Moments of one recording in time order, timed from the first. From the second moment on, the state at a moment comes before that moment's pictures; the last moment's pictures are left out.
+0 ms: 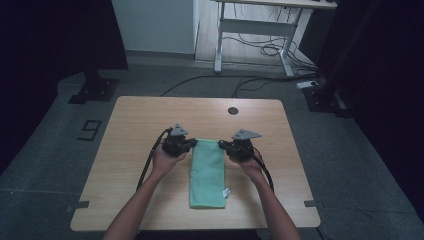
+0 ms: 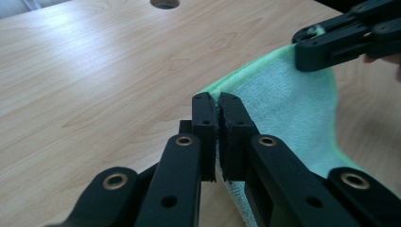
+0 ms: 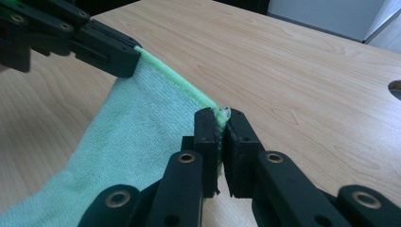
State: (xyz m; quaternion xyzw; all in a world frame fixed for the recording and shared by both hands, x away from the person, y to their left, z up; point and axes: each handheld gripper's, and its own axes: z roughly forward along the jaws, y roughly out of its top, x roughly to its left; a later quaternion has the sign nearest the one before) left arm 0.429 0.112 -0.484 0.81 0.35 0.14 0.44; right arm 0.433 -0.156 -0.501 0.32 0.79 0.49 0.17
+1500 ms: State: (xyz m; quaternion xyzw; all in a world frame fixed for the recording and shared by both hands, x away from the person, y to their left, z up) left arm 0.358 0.124 -0.484 0.83 0.31 0.13 0.45; right arm 0.366 -0.167 -0.502 0.28 0.80 0.51 0.14
